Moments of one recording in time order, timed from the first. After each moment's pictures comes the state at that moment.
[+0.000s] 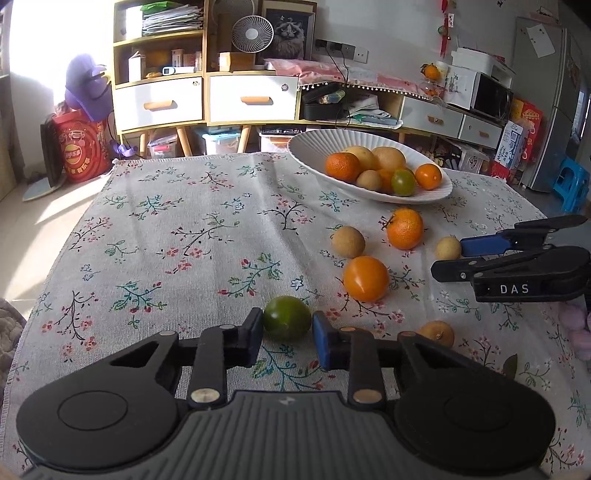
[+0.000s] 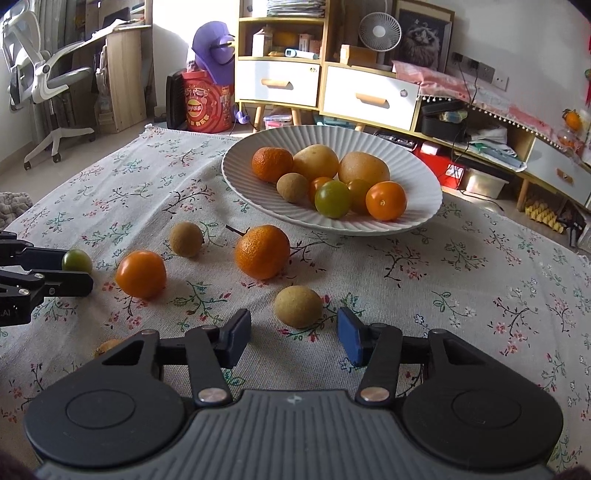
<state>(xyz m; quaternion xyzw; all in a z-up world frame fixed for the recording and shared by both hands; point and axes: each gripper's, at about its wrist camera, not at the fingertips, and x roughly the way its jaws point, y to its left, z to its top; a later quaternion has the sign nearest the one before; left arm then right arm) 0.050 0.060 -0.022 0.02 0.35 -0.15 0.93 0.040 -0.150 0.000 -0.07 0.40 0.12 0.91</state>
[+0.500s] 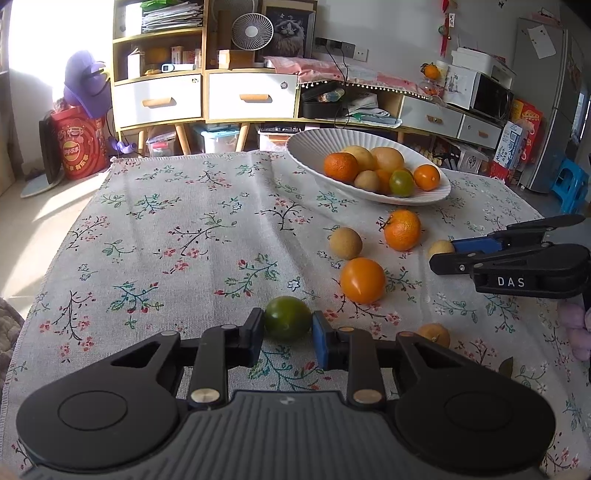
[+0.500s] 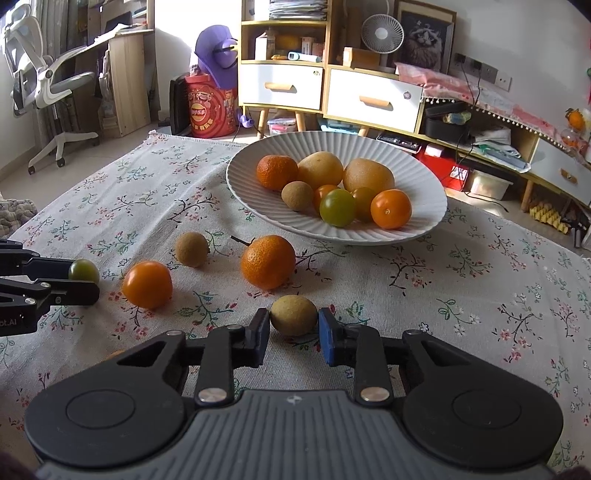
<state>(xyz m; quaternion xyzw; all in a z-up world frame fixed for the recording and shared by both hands) 0.052 0.059 -0.019 0.02 0.35 -0.15 0.92 0.043 -0.150 0.003 -0.06 0.39 0.12 0.91</state>
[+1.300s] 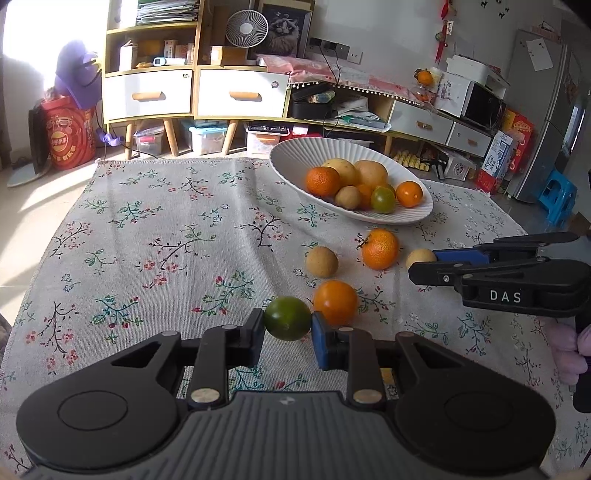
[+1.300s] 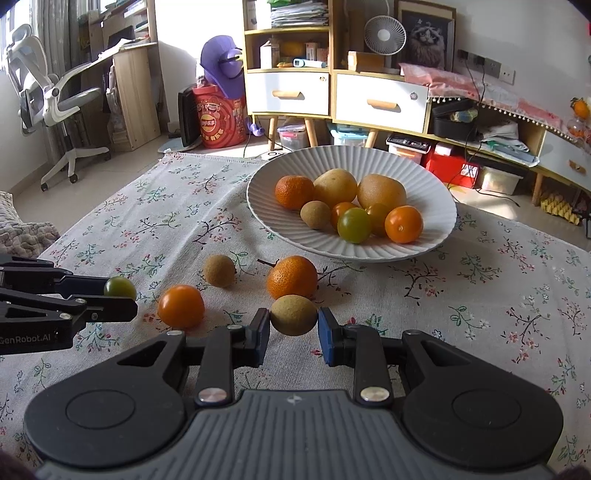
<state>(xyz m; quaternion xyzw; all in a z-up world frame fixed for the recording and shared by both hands) 0.061 0.051 -0.004 -0.01 0.36 -0.17 0.92 0.041 -0.147 0.023 -0.03 0.39 0.14 0.91</state>
